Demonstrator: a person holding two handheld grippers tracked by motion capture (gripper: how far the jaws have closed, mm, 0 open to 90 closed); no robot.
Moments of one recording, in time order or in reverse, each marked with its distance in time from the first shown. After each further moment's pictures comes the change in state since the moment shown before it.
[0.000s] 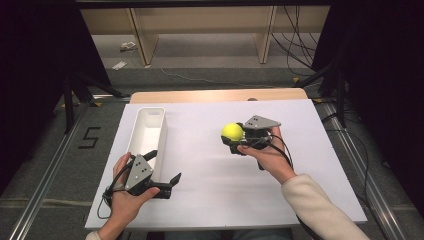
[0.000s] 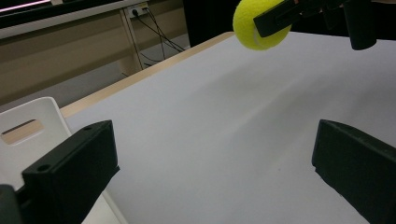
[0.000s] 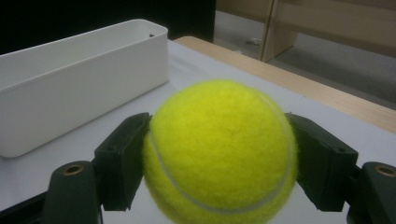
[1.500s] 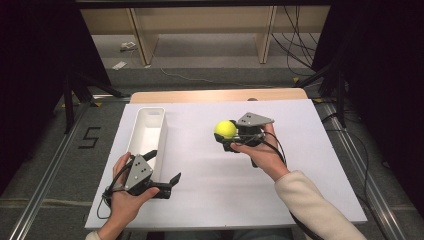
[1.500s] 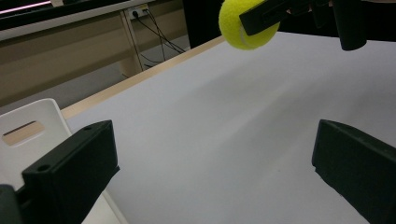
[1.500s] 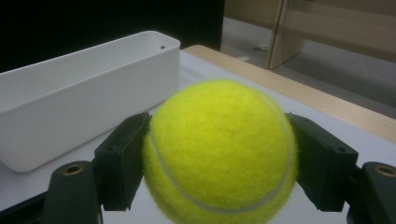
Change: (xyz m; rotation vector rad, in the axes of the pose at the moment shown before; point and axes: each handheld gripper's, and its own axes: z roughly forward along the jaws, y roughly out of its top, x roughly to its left) left arm 0.000 0.000 -0.001 -0.004 0.000 0.001; right arm 0.010 0.013 0.011 -0.020 0.028 -0.007
